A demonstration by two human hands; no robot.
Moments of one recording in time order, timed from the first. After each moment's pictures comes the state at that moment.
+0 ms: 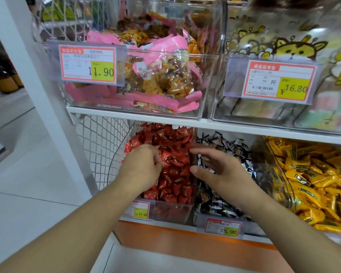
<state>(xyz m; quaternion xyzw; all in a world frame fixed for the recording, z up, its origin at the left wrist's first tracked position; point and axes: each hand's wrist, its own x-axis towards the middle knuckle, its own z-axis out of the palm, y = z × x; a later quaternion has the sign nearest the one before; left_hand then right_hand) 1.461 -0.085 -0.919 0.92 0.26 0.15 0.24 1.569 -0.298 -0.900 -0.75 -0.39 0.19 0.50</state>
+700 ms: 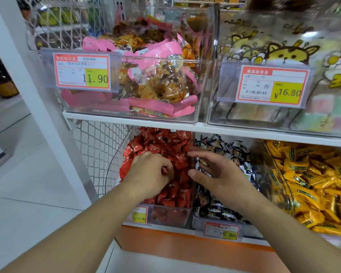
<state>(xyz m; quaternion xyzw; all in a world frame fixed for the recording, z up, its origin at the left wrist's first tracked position) 1.467 -0.099 -0.912 0.96 0.17 0.09 0.19 1.569 -0.299 -0.902 -0.74 -0.38 0.21 0.51</state>
